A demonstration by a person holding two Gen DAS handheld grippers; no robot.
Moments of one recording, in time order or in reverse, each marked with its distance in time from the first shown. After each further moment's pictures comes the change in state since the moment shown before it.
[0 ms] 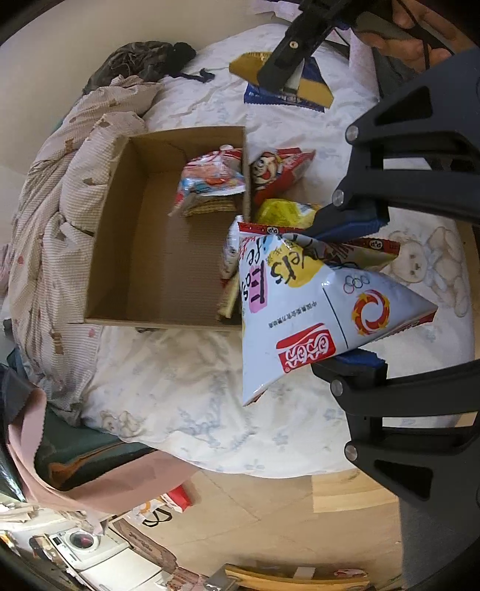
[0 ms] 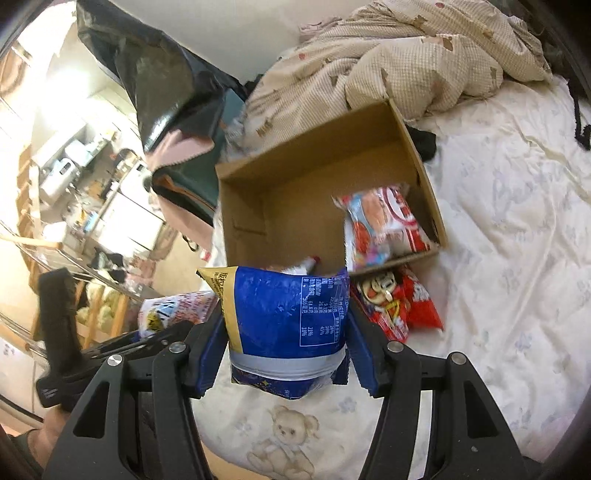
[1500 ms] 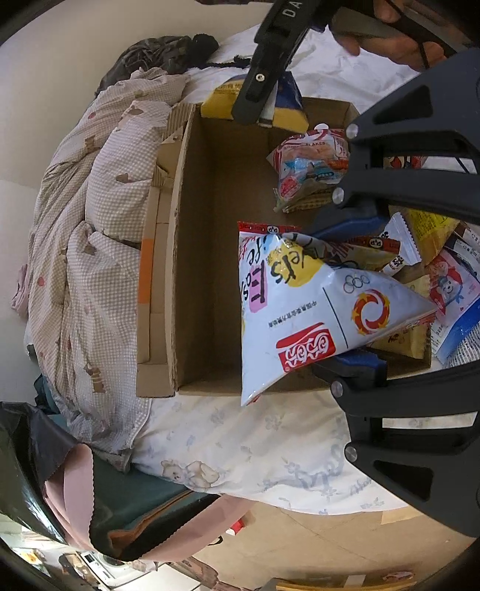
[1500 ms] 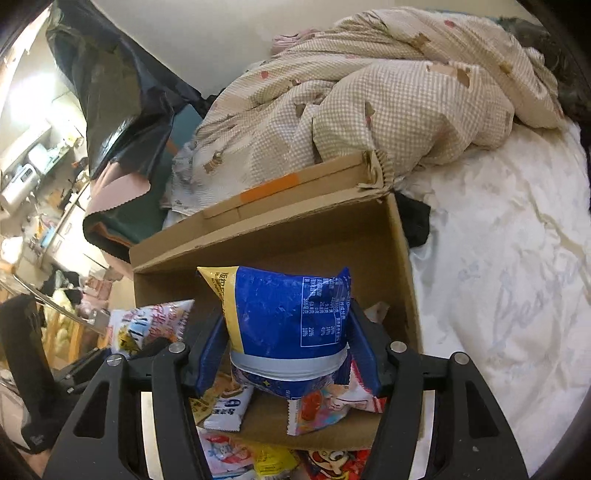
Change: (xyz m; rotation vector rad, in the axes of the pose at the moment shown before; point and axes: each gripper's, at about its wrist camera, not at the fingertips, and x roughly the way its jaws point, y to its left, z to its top) left arm 0.091 -0.025 0.114 0.067 -0.105 -0.021; right arm 0.101 -0.034 0.122 -0.015 -0.026 -0.167
